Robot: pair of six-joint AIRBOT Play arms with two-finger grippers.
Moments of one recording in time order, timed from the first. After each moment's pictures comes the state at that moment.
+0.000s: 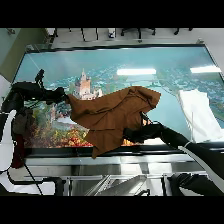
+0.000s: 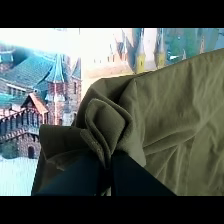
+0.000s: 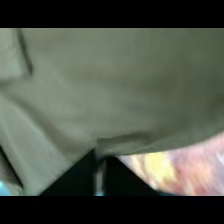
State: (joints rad) left arm 0.14 -1.55 1.32 -2.24 1.08 1.81; right arm 0.50 -1.32 0.61 2.46 -0.60 -1.47
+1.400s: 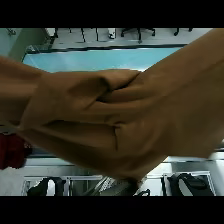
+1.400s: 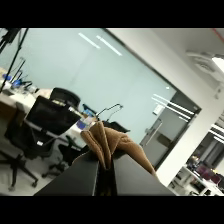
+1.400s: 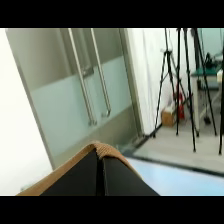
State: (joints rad) left arm 0.42 -0.47 1.45 -2.48 0.81 1.39; right arm -0.12 -0.70 1.74 2.44 -1.05 -1.75
